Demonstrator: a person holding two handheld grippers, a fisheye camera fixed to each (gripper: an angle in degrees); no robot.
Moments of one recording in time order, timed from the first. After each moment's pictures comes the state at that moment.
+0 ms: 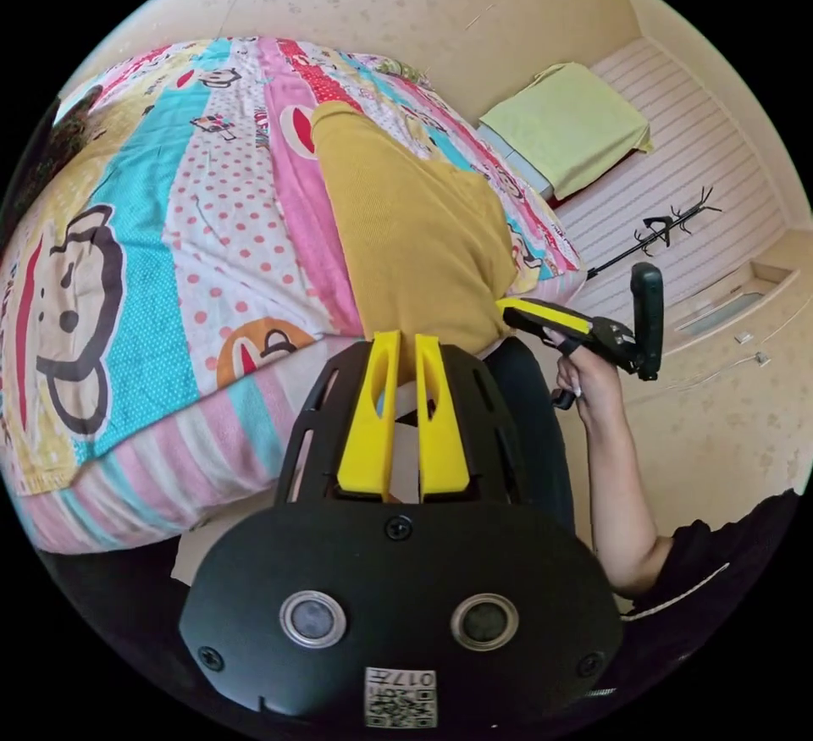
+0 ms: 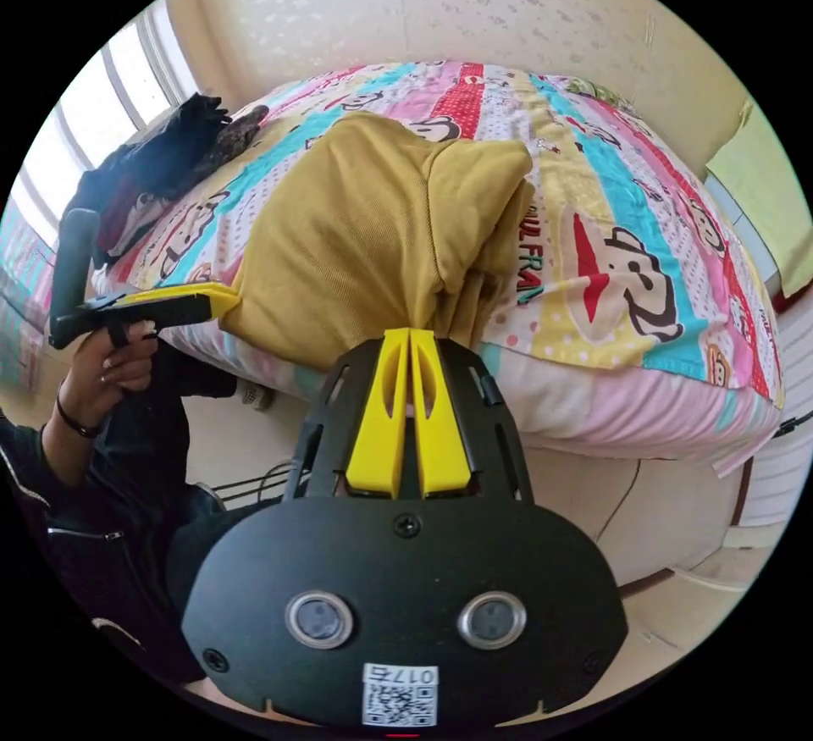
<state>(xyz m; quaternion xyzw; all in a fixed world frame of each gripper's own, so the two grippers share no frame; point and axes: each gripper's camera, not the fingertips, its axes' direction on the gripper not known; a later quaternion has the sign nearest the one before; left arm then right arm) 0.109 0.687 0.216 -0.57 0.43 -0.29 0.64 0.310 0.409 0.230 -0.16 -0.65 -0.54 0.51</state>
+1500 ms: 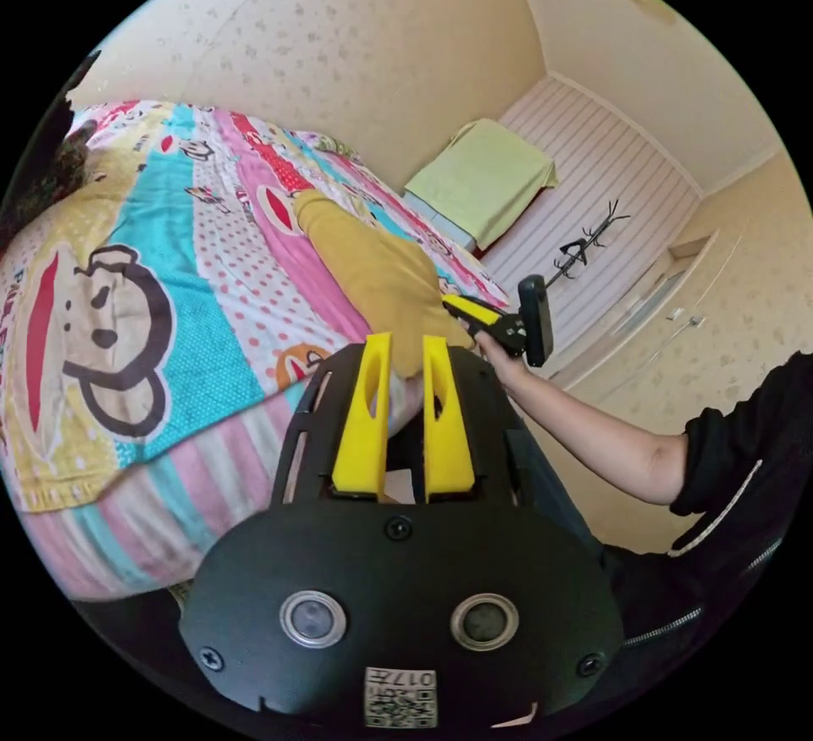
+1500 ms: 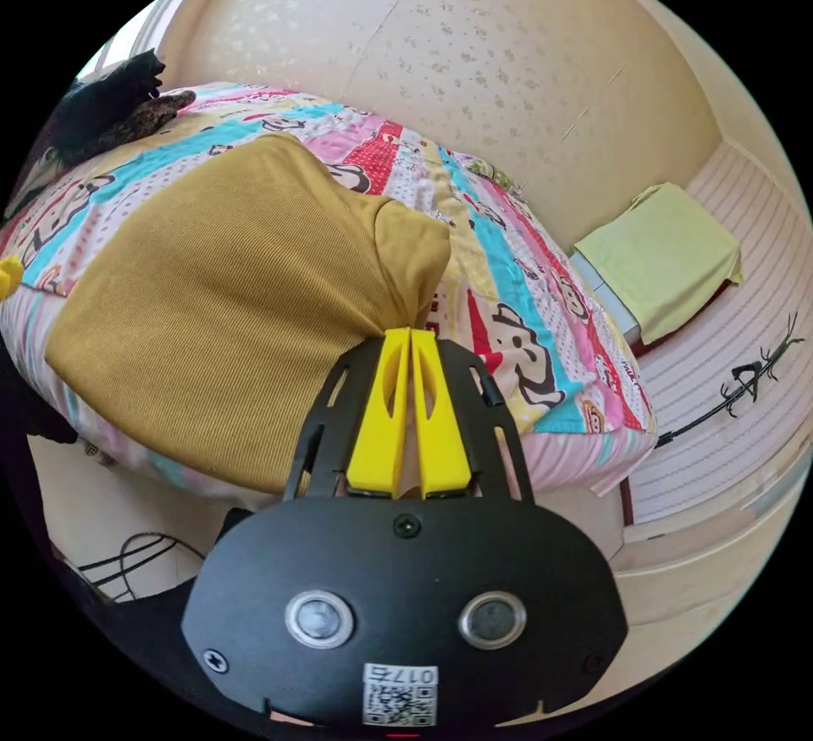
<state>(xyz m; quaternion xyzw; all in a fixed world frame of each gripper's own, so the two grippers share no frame) 0.014 0.729 0.182 -0.38 0.46 -0.40 0.69 0.296 0.414 0.201 0.09 -0.55 -0.49 0.67</state>
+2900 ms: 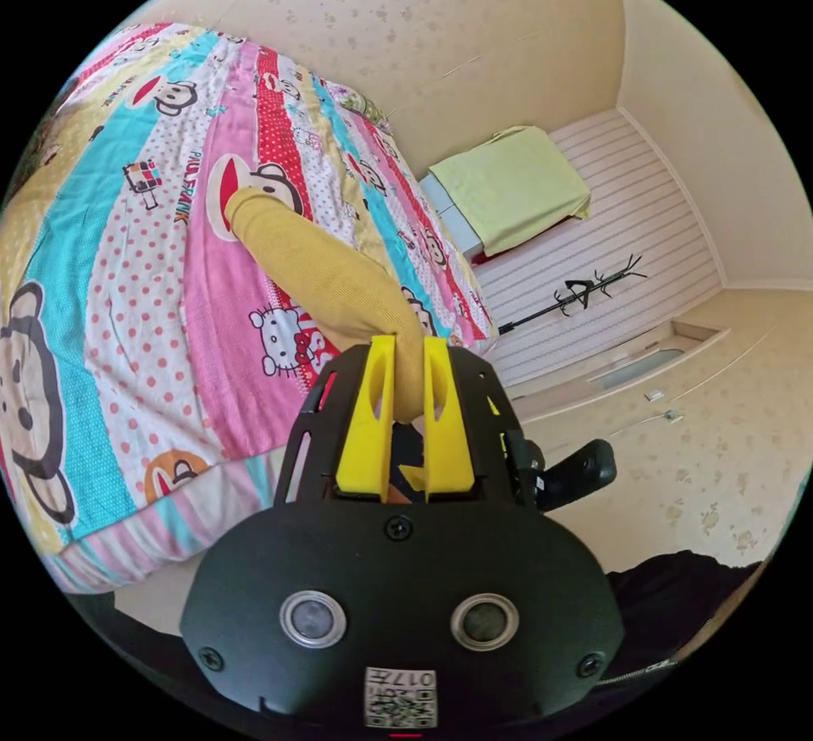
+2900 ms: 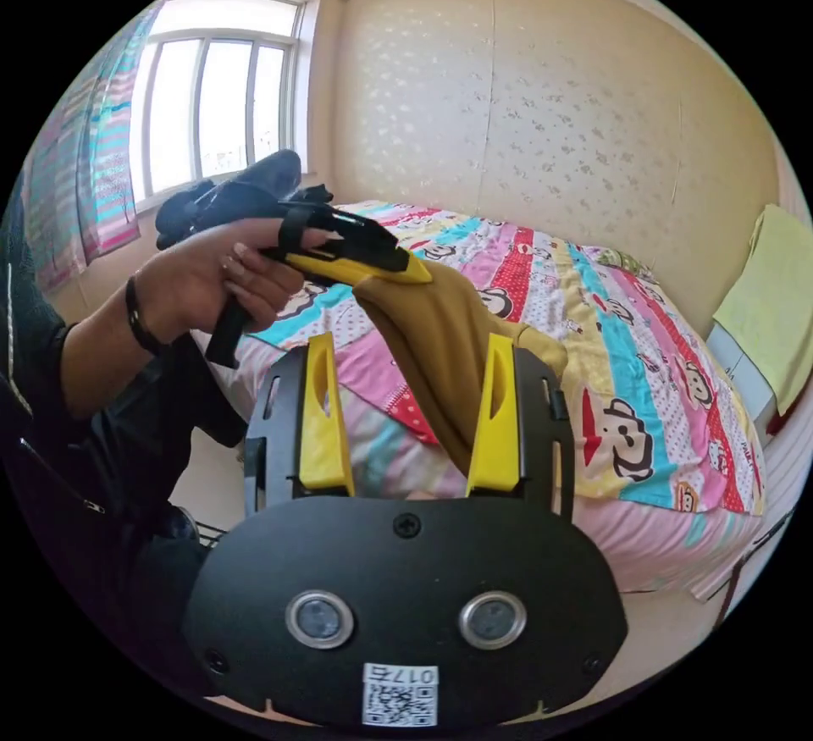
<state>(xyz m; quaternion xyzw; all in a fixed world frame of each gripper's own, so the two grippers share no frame) 0.035 0.655 0.318 -0.49 0.47 -0.45 0.58 0.415 0.392 0.138 0.11 -0.75 -0.46 0.46</state>
